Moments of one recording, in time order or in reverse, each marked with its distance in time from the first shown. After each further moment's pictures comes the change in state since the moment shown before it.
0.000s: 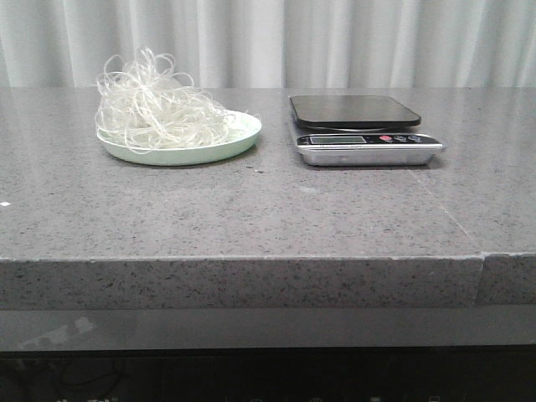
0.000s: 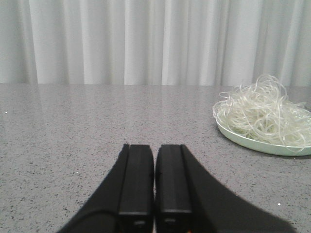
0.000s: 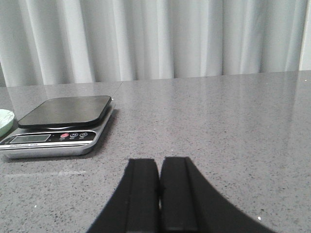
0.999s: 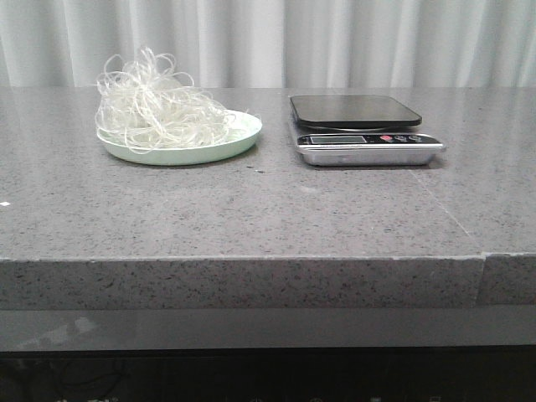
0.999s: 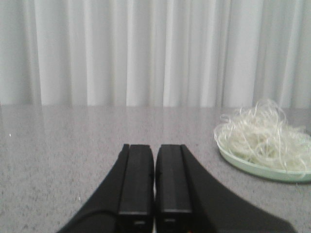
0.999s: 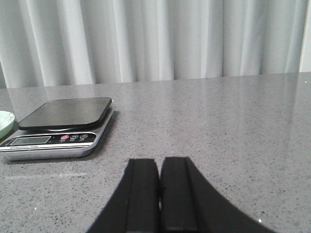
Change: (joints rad) left arm 0.000 0.000 0.000 0.000 -0.098 0.000; right arm 0.000 0.000 -0.002 0.000 -0.006 0.000
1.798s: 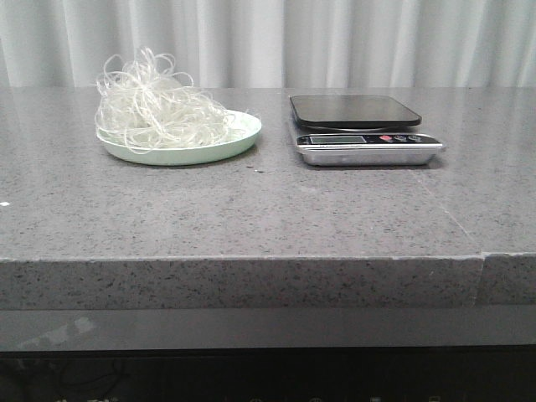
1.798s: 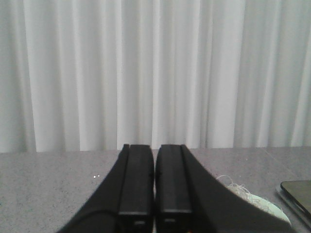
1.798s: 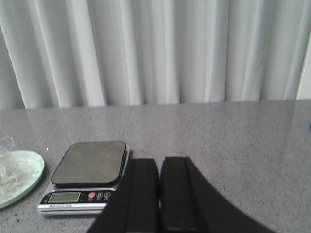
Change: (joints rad) left arm 0.000 0.294 -0.745 0.002 0.497 0.000; right arm 0.000 0.367 -0.776 0.000 0.537 0.000
